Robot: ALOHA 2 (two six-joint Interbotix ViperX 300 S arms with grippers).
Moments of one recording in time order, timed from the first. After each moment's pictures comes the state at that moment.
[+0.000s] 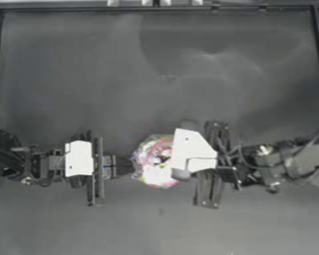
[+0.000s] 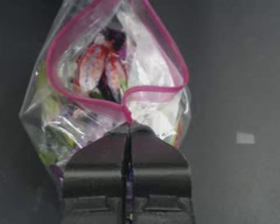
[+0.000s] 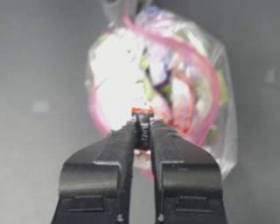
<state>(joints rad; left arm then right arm) -0.13 0.14 0.98 -0.30 -0.85 0.15 0.12 -0.03 0.47 -0.47 0.64 0.69</state>
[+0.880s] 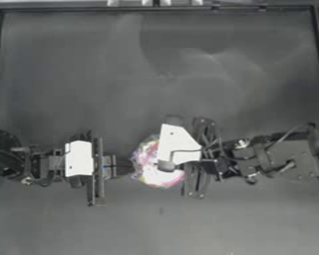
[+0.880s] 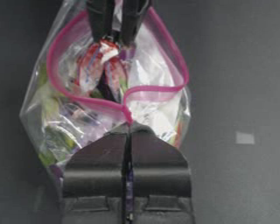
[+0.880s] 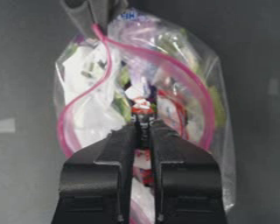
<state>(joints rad) -0.13 0.14 0.98 -0.30 -0.85 0.15 0.08 0.08 0.47 -0.49 0.55 0.69</state>
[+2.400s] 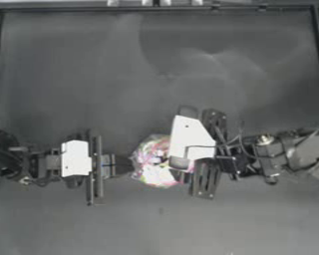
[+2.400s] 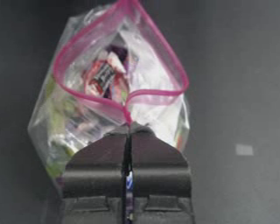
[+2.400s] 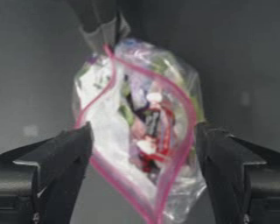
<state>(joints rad) -0.12 0.11 1.00 -0.30 -0.88 0.18 0.15 -0.07 0.45 -0.50 0.66 0.69</state>
